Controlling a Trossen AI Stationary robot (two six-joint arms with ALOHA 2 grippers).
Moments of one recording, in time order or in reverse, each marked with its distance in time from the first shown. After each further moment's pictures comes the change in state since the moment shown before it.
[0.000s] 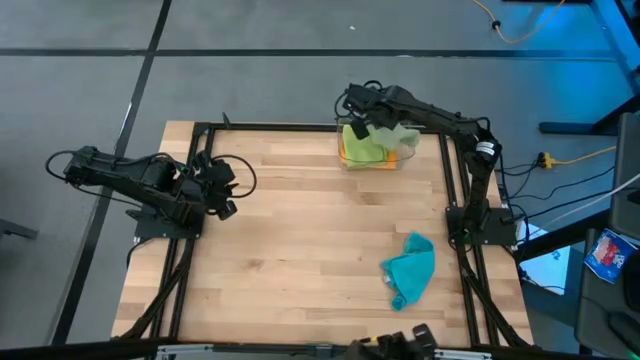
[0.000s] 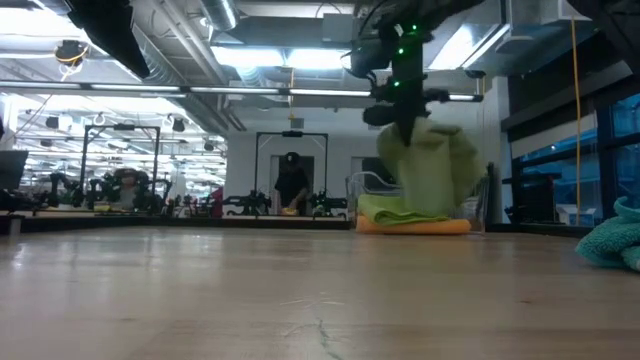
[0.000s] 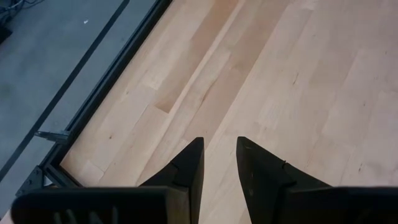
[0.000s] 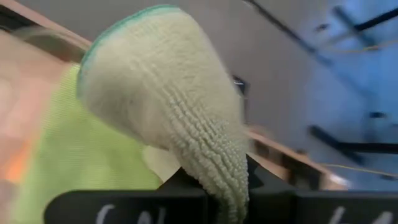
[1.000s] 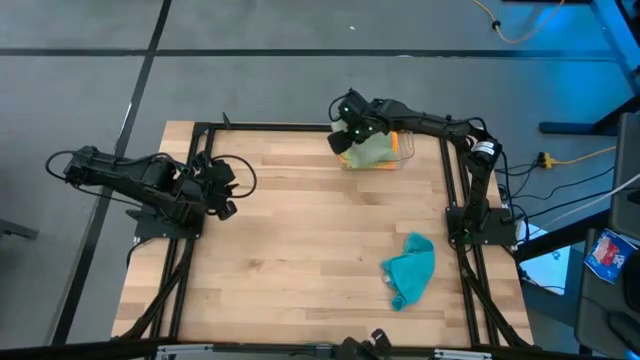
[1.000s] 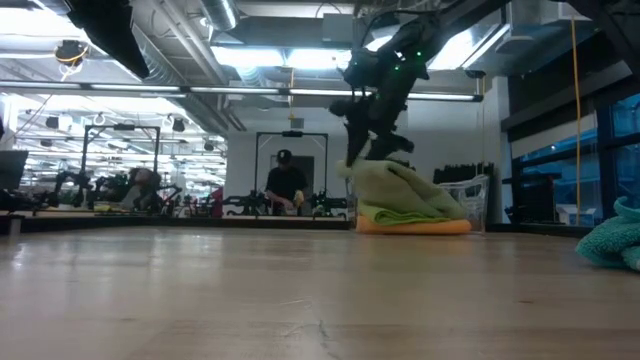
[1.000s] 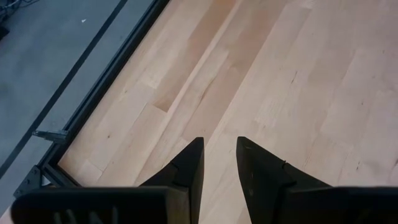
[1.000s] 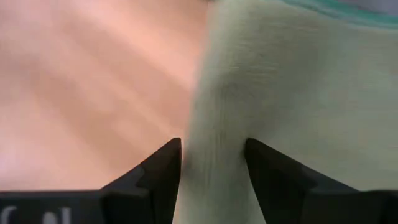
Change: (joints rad) left arm 0.000 0.000 0.000 -0.001 0.008 0.000; right arm 0.000 -0.001 -0.219 0.492 -0.668 -0.026
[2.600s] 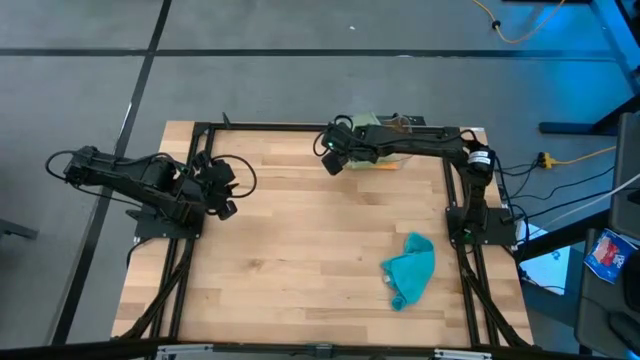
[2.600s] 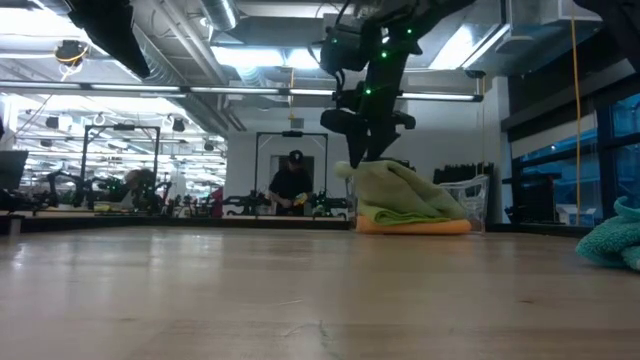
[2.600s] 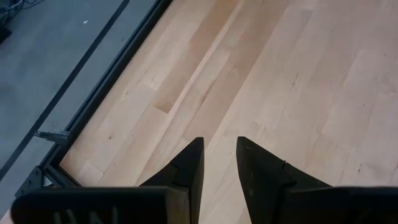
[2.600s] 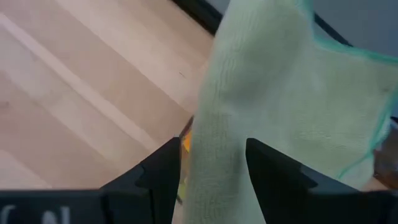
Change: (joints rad) left arm 0.000 0.000 0.000 0.002 -0.008 0.000; right arm 0.232 0.011 0.000 -0.075 0.505 0.002
